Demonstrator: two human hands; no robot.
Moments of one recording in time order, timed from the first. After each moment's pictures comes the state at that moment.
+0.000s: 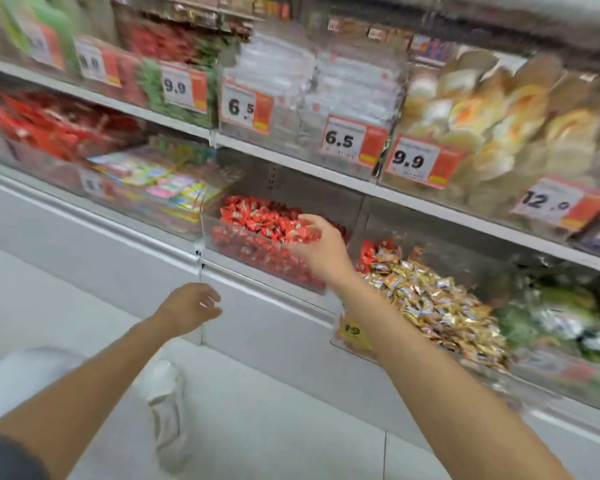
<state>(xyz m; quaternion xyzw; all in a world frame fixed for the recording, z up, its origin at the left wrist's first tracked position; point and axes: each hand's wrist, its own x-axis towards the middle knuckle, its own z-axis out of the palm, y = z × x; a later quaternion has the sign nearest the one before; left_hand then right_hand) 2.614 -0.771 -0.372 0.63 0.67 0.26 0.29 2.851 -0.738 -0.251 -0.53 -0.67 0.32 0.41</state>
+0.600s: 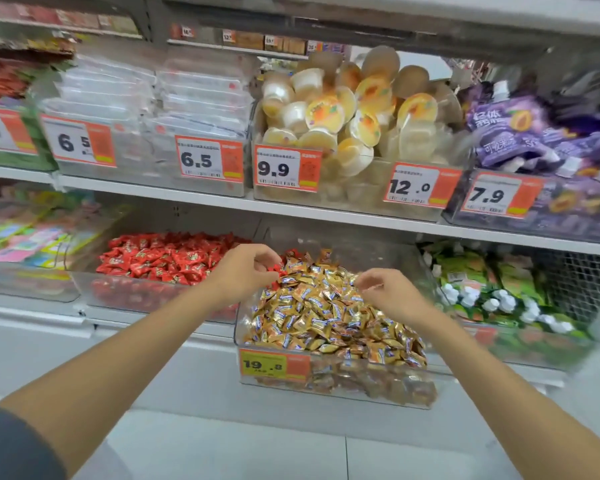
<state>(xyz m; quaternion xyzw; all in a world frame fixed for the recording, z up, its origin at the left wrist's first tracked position) 2.855 -0.694 -0.247 0.77 0.48 0.30 0.29 3.126 -0.761 -0.252 -0.68 -0.63 0.25 0.28</state>
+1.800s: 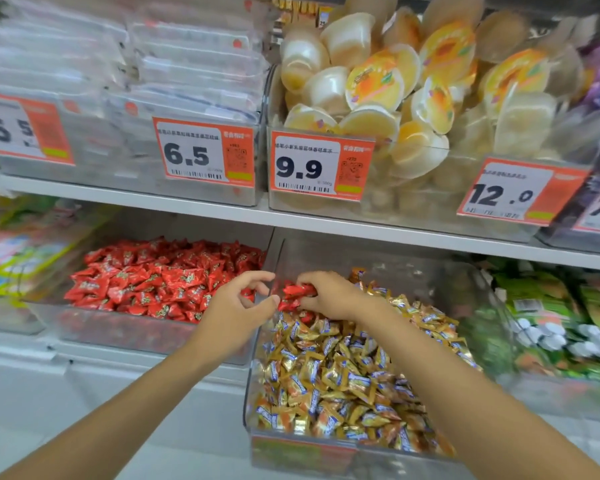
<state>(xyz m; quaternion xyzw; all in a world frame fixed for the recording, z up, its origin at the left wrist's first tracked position) 2.842 -0.644 -0.307 0.66 0.46 0.44 0.40 3.044 -0.596 -0.308 -0.59 -0.78 0.19 0.09</state>
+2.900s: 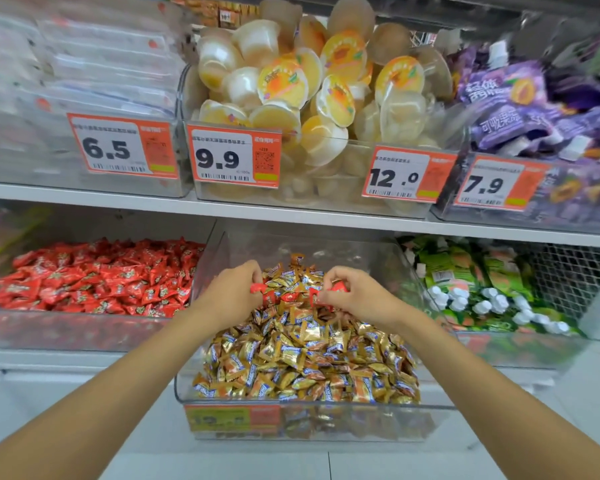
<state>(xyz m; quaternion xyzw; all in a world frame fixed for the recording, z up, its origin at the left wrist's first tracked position) 2.914 -0.647 -0.284 0.81 0.50 0.17 0.25 3.138 -0.714 -0.275 -0.62 -0.62 0.36 0.33</state>
